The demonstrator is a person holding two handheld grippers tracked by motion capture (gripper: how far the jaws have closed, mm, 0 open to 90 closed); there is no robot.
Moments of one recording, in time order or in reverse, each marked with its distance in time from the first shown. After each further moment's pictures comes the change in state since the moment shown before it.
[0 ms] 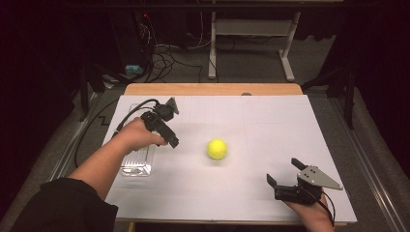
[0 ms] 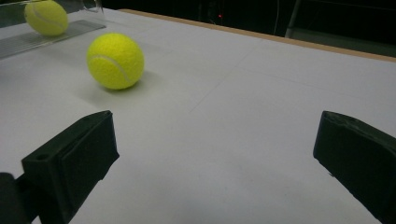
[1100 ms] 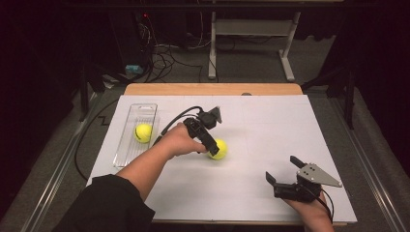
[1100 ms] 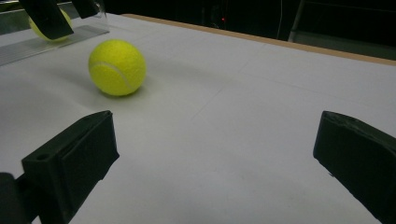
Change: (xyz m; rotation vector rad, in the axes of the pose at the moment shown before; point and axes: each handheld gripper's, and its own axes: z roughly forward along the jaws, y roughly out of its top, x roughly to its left) left arm -0.084 0.067 0.033 -0.032 -0.067 0.149; right arm -0.002 0.003 0.005 -0.012 0.018 0.007
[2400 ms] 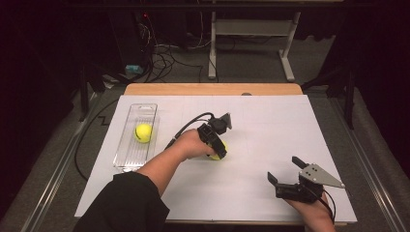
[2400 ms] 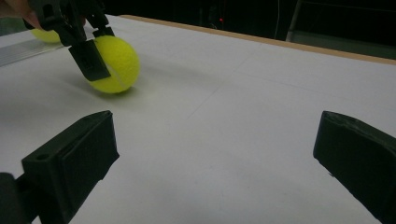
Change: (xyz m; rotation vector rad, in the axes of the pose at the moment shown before) left arm -0.005 0.020 0.033 0.021 -0.044 0.031; right arm -0.003 -0.001 -0.003 -0.005 -0.008 0.004
